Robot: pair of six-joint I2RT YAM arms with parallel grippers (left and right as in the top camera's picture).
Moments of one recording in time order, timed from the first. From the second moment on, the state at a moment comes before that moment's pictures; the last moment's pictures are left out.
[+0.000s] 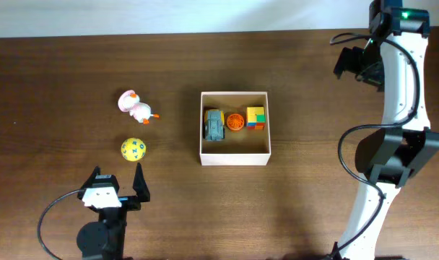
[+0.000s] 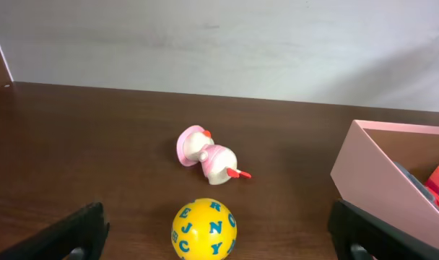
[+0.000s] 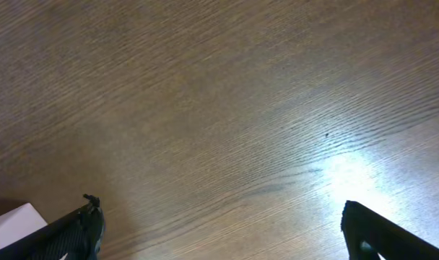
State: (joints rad) left arm 0.12 0.01 0.04 -0.12 0.09 -0.07; right arm -0.17 2.33 2.47 -1.57 0.09 0.31
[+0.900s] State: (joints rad) left arm 0.12 0.45 0.35 -0.14 0.19 -0.05; right arm -0.17 2.33 2.47 -1.57 0.08 0.31
